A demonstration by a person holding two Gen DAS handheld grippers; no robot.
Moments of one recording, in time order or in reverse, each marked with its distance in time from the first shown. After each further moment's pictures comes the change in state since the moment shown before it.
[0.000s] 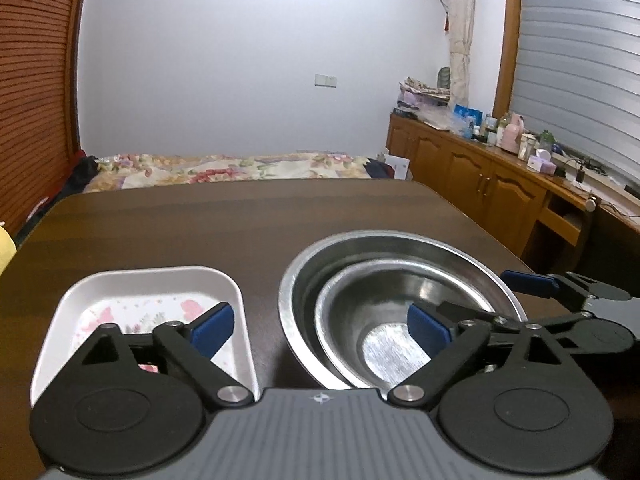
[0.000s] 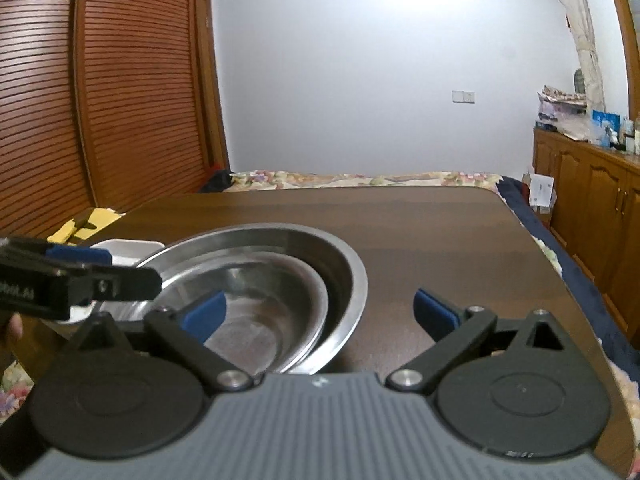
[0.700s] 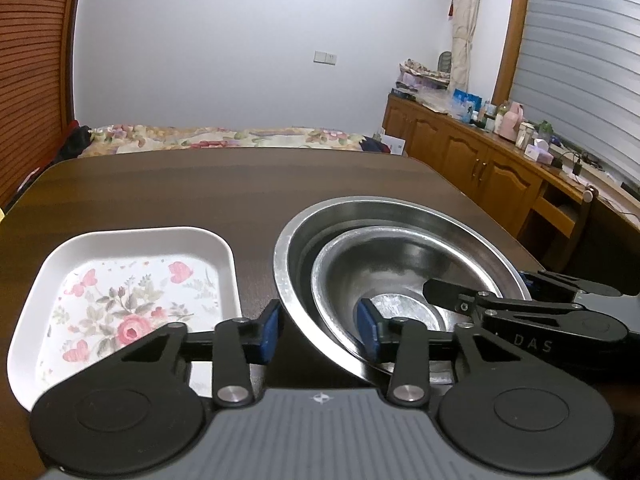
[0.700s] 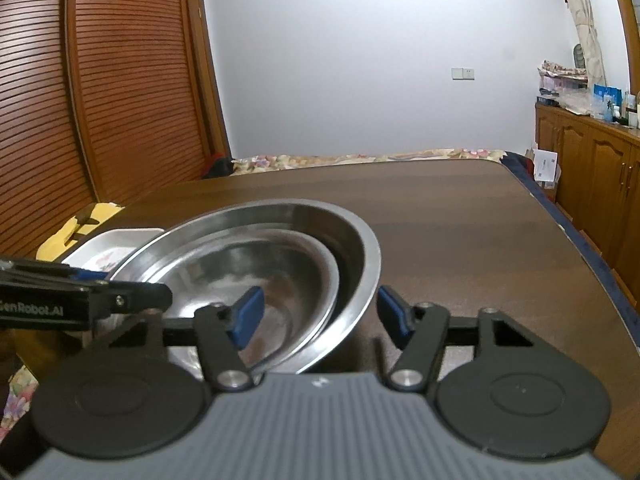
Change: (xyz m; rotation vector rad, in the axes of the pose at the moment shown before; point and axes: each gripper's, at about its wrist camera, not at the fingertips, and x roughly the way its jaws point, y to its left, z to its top) left arm 0.008 0.003 -0.009 -0.041 0.069 -0.024; right arm 0.004 0.003 -0.006 0.041 0.053 0.018
